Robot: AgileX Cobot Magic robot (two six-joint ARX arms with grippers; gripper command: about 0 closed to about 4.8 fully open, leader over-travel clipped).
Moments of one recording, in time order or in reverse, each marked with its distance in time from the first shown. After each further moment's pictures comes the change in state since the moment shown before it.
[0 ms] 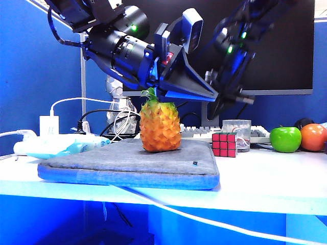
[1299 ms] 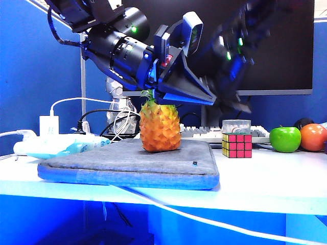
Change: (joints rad) left arm 0.000 0.000 0.000 -0.031 -0.019 0.000; right arm 0.011 0.022 0.023 -0.073 -0.076 -0.063
